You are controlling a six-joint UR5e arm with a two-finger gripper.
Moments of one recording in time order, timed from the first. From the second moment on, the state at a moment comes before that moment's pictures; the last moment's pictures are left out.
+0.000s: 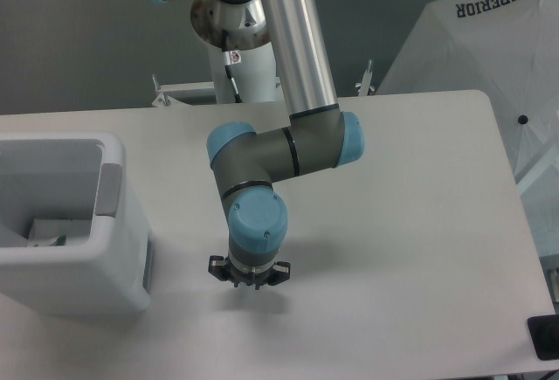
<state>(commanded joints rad) 2.29 -2.14 -1.49 -1.08 1.47 0.36</state>
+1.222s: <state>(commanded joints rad) 2.40 -1.85 -1.14 -0.97 0.89 0.26</state>
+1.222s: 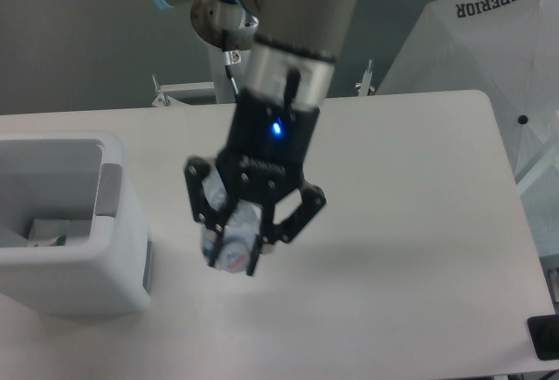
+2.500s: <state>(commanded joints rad) 2.13 -1.87 -1.21 -0.88 0.84 0.24</state>
